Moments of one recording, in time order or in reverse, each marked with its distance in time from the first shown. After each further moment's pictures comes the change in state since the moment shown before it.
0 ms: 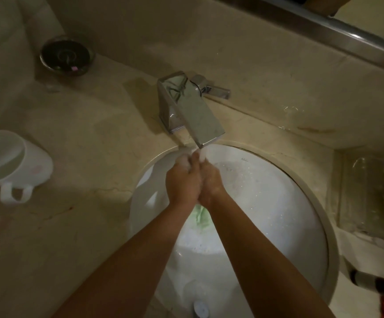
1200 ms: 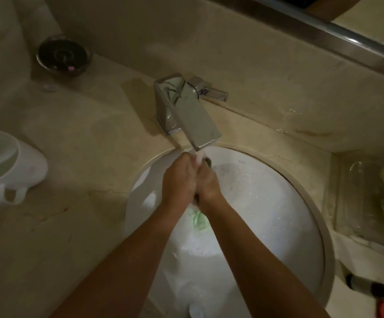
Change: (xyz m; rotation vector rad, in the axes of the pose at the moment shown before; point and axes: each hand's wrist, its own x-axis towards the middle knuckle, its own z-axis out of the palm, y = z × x) left_hand 0.007 -0.004 -0.003 0.036 -0.141 0.099; right_hand 0.014 0.018 0.000 -0.318 -0.011 -0.053
